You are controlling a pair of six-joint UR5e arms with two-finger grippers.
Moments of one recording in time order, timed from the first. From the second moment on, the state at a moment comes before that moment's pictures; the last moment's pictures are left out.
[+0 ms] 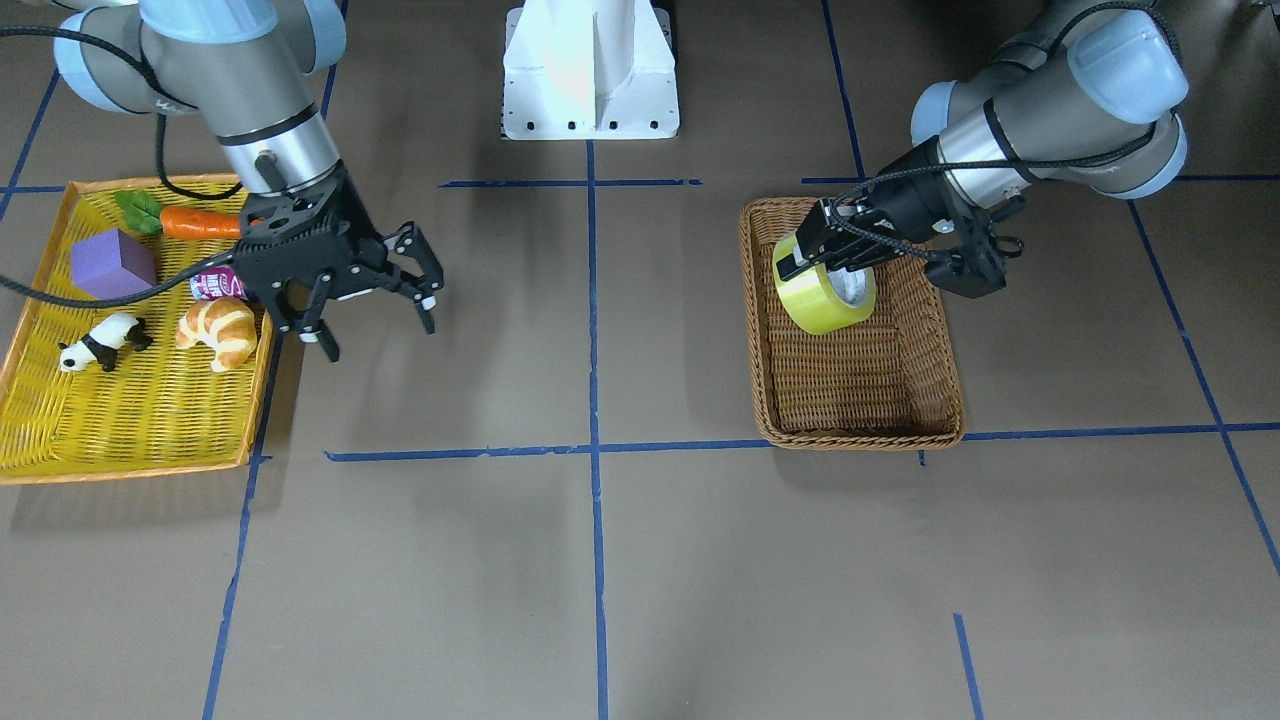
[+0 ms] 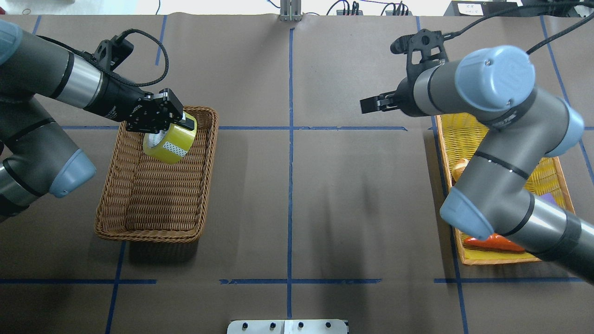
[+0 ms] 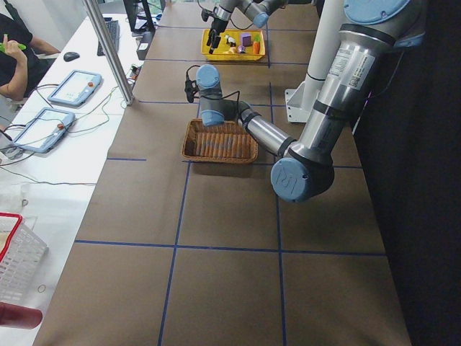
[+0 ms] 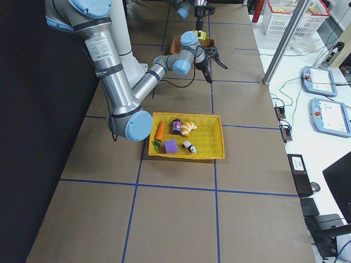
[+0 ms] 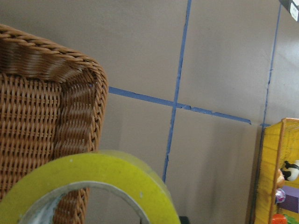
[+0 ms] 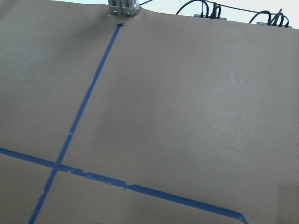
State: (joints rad) left arm -0.89 -1.95 -1.69 -2.40 -2.40 -1.49; right arm 0.76 -1.15 1.90 -1.32 1.75 0.87
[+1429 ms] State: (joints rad) left arm -0.72 -1.83 -1.86 -1.92 -2.10 -0.97; right arm 1.27 -1.22 1.80 -1.56 2.26 0.37
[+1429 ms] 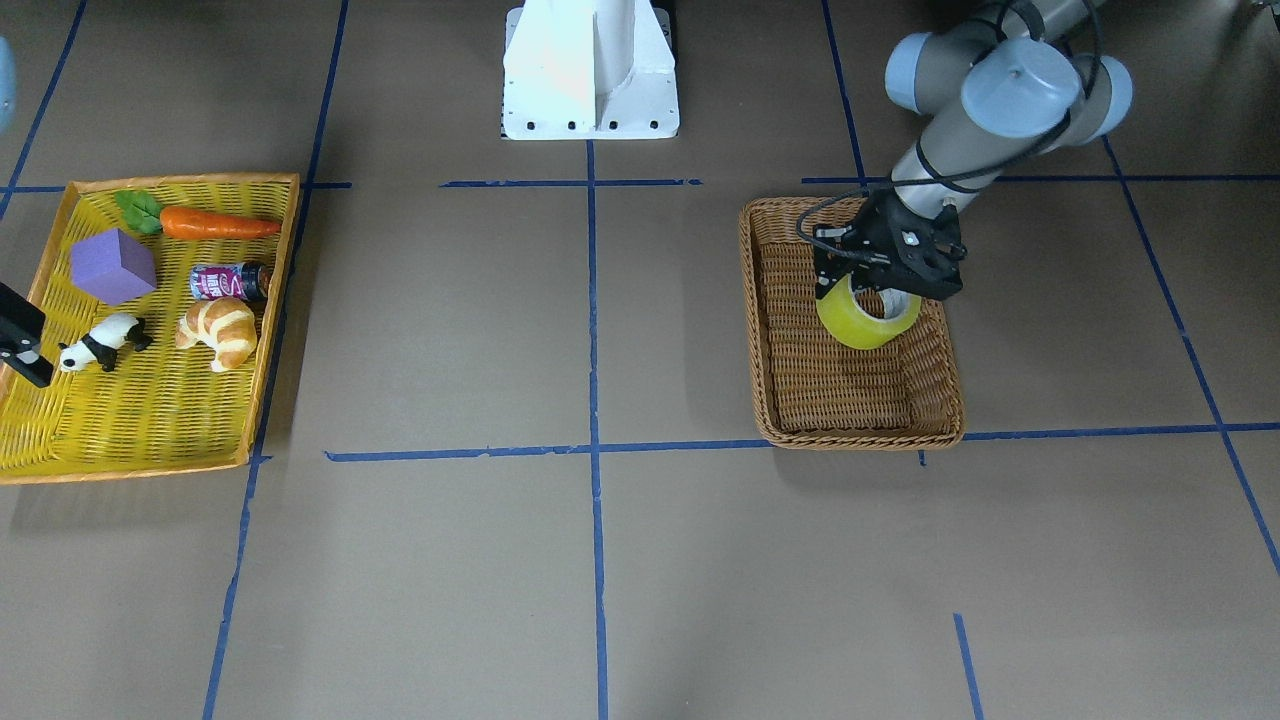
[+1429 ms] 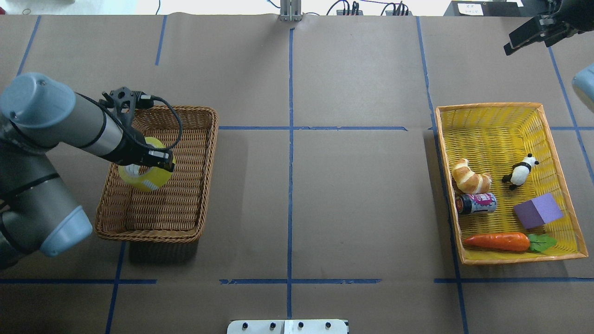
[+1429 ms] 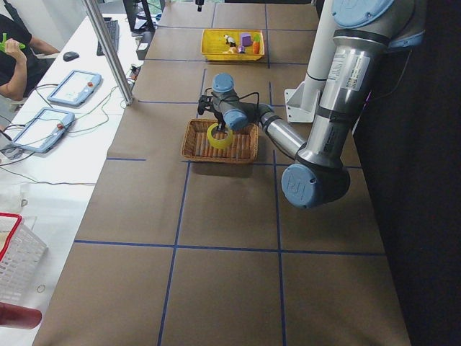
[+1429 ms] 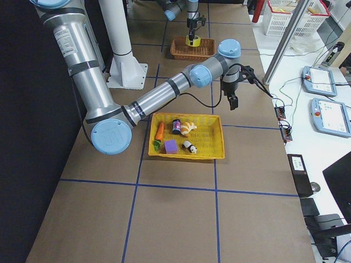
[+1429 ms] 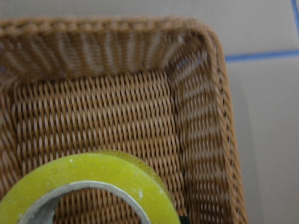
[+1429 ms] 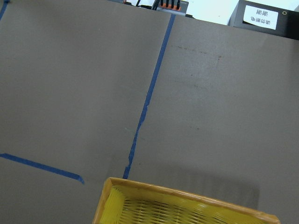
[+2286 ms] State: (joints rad) left arm -0.67 -1.86 -1.82 -1.83 -2.02 -0.93; right arm 1.35 -1.27 1.79 -1.57 2.30 0.21
